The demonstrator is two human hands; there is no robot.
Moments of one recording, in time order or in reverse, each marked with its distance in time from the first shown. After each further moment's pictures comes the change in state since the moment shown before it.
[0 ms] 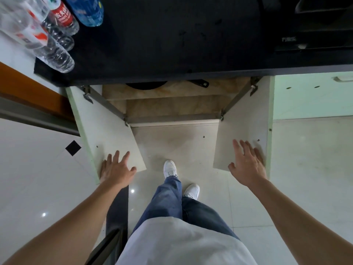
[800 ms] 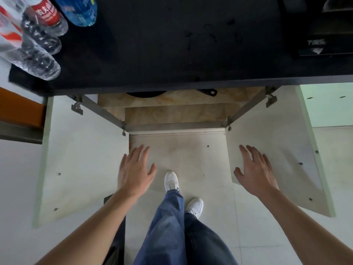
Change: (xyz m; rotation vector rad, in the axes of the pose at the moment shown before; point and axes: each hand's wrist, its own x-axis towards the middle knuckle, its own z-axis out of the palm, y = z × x) left_hand 0.052 0.065 -0.012 -0.076 0.306 0.255; right_hand 0.065 -0.006 0.010 0.059 0.014 -0.001
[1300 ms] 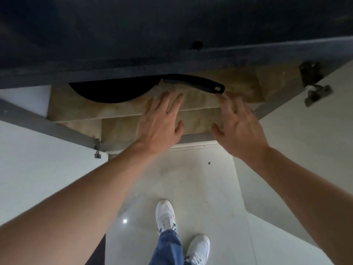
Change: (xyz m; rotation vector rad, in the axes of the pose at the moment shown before) left_hand 0.241 0.083 0.048 0.124 0.371 0.455; right_hand 0.199 -0.059 0.023 0.094 0.468 -0.259
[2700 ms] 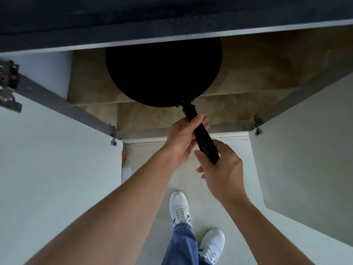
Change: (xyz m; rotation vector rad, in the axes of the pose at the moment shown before) left_hand -0.052 0.016 0.041 -1.927 -0.182 -0.898; right_hand -0.088 -0.110 0.067 0.887 -0.055 0.515
